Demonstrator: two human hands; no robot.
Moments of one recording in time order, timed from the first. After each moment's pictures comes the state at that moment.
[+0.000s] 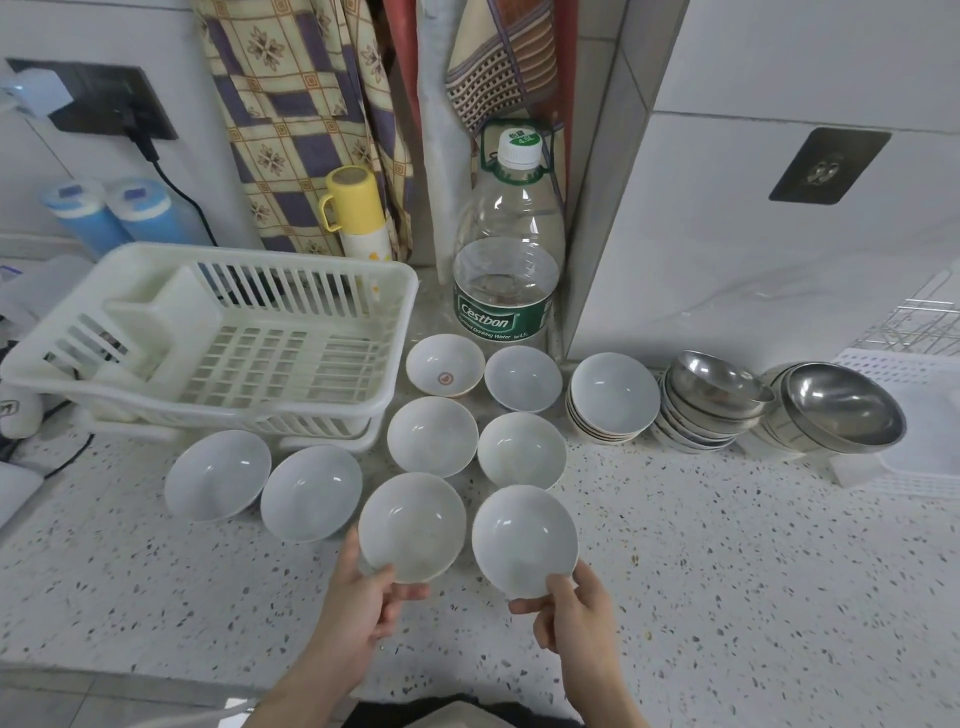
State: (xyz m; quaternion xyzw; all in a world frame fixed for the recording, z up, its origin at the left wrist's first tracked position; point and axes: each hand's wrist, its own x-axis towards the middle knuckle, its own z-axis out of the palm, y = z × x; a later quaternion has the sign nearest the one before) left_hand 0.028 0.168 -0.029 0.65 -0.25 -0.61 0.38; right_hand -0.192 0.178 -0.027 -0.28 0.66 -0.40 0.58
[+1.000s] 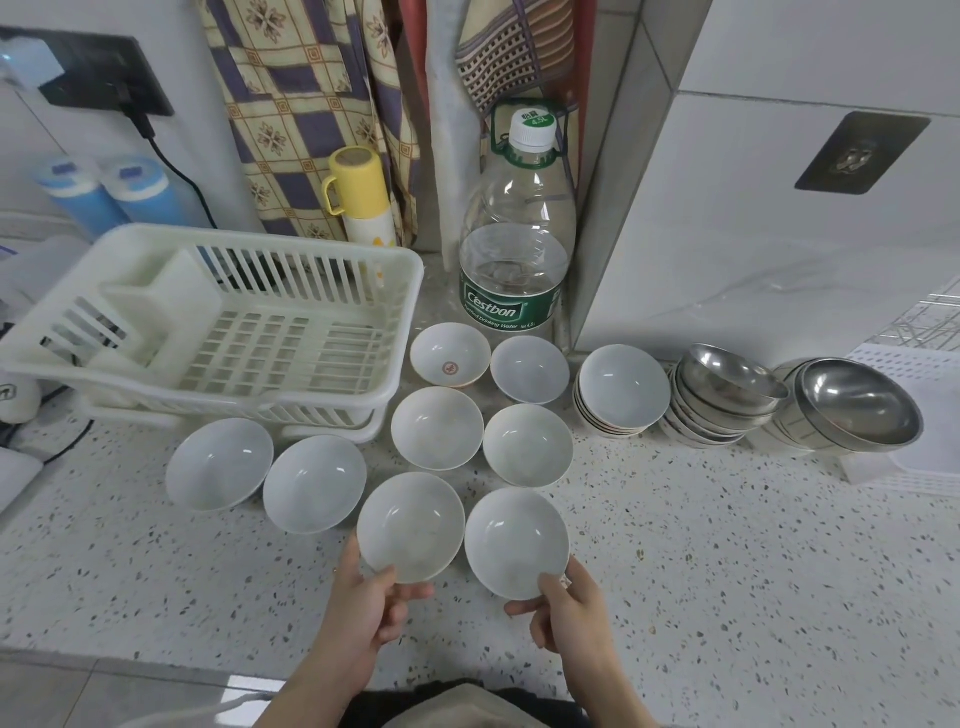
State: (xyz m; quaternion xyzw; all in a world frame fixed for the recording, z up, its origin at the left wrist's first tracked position) left_hand 0.032 0.174 -0.047 0.65 -0.21 -0.63 0.38; right_hand -0.192 0.175 -0.044 -0.30 0.66 -0.34 0.61
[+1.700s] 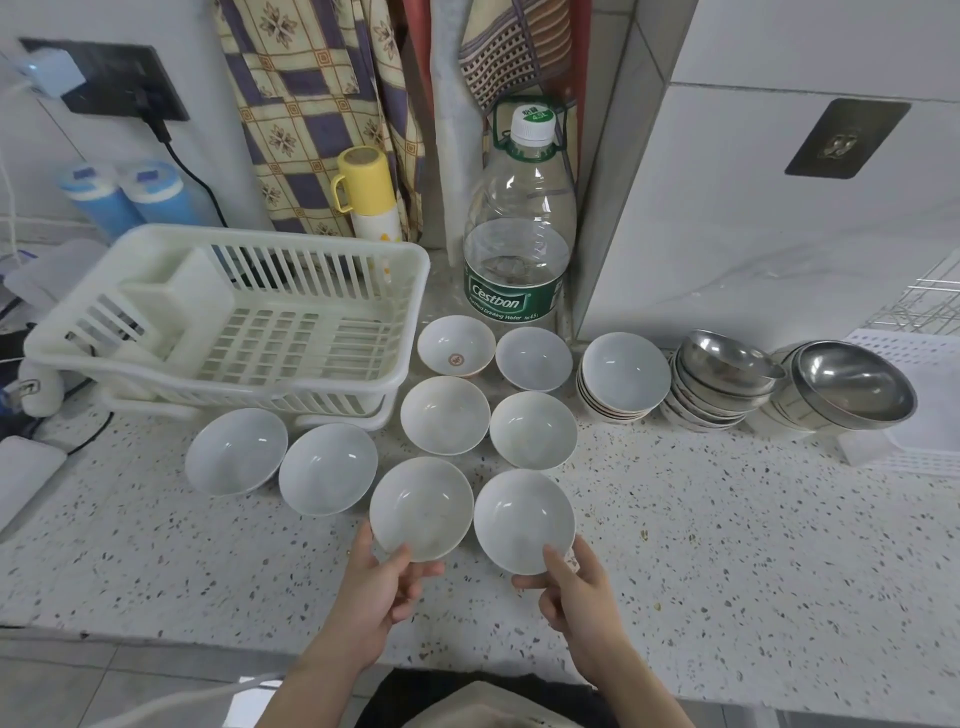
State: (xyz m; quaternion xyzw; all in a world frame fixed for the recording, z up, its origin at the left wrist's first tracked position) left_hand 0.034 0.179 -0.046 0.62 -0.23 -0.64 0.39; right_hand -0.193 0.180 -0.050 -0.25 0.62 -0.38 0.64
